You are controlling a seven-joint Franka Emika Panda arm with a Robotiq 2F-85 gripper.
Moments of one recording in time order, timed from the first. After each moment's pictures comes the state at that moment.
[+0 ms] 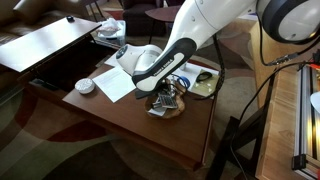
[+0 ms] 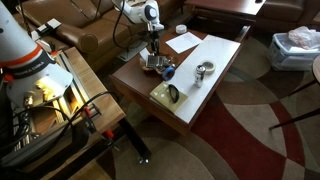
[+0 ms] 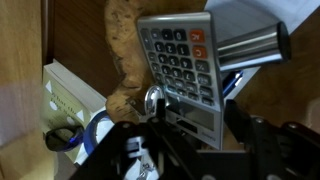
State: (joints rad) arm 0.37 1.49 -0.13 -0.97 -0.16 2.03 1.32
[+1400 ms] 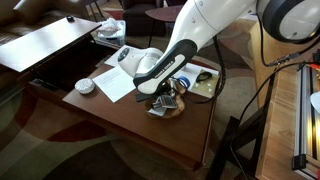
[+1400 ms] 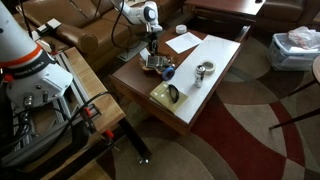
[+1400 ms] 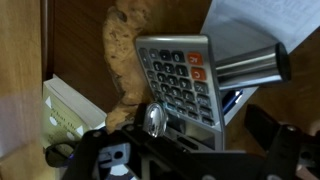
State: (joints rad) arm 0.37 1.49 -0.10 -0.99 -0.16 2.05 1.35
